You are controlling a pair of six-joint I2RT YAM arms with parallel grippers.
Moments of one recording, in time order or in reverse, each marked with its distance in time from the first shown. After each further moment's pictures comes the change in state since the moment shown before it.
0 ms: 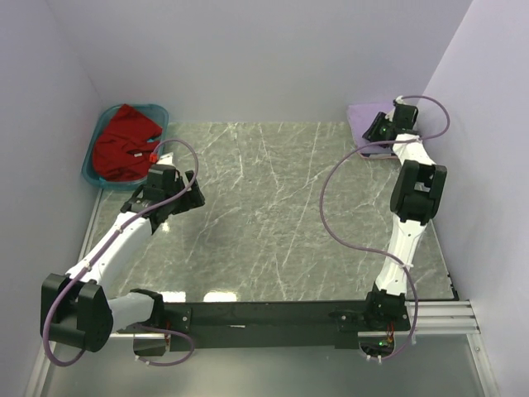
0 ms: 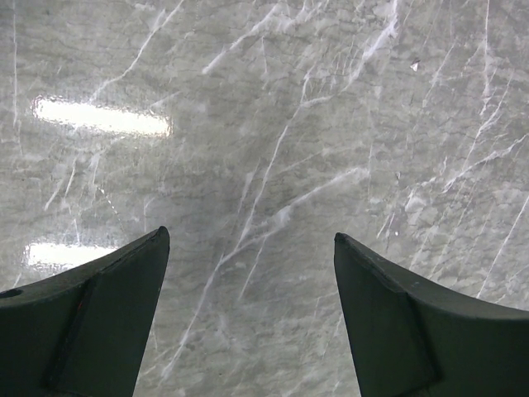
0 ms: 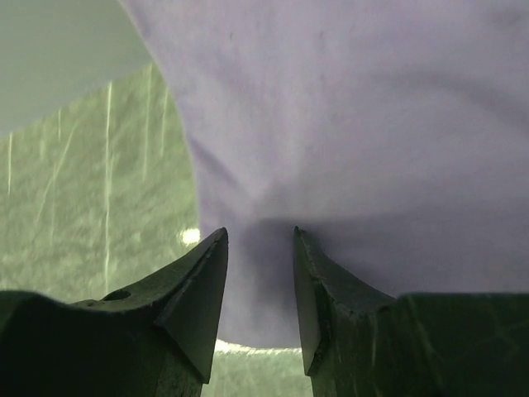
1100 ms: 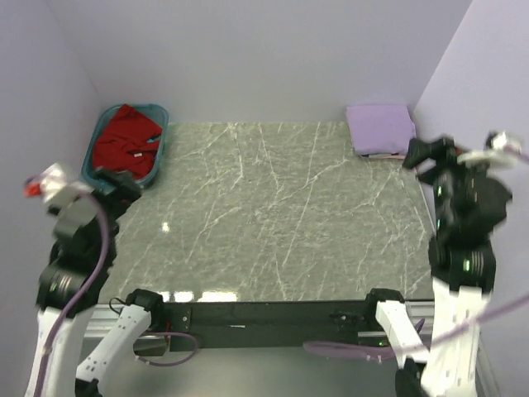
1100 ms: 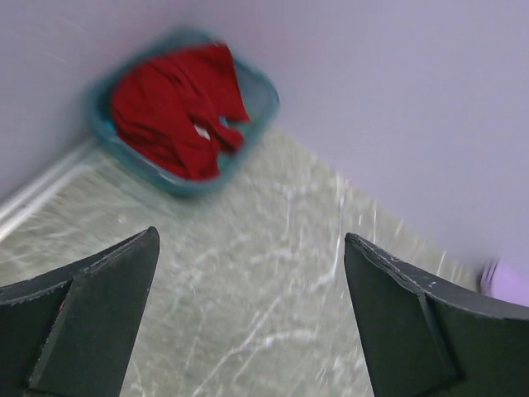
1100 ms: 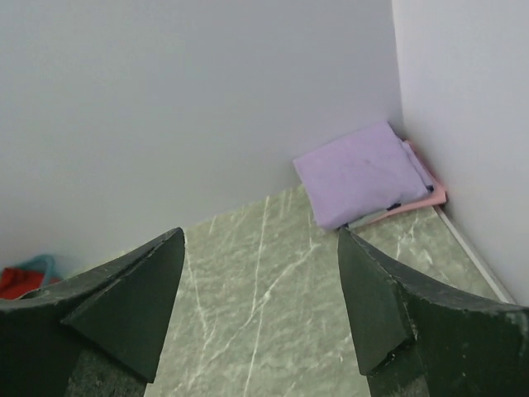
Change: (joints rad) left arm -0.014 -0.570 0.309 -0.313 -0.518 -0.091; right arm 0.091 -1.530 -0.575 -0.271 0.323 0.043
